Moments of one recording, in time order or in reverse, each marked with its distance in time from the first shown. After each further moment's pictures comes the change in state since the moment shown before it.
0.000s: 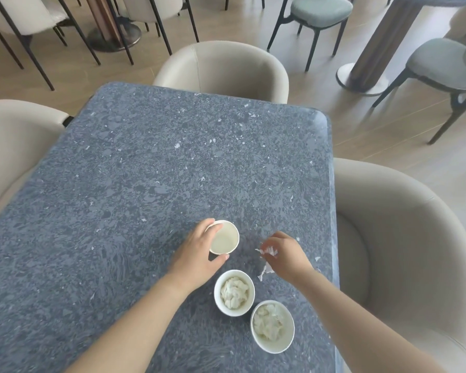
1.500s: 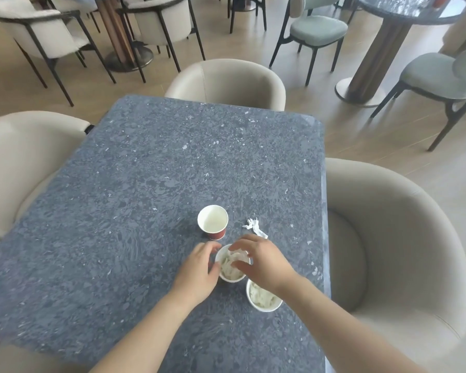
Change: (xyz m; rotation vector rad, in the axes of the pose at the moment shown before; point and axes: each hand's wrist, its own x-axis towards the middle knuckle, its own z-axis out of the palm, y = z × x) left_hand -0.084 0.026 0.012 -0.178 0.012 -0.125; right_hand -0.081 -0.075 -0.011 0.092 0.036 -0.354
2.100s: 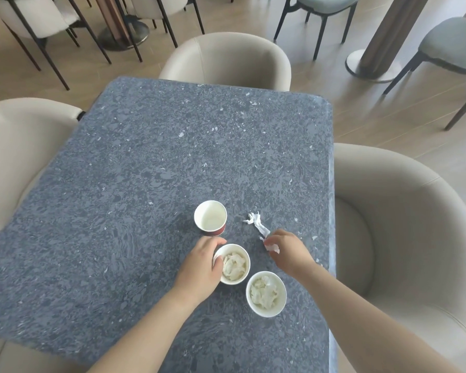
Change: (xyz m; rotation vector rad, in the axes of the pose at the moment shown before) left_hand 0.018 0.004 0.008 0.062 0.014 0.019; right_hand 0.011 0.111 0.017 -0.186 -0.136 0.328
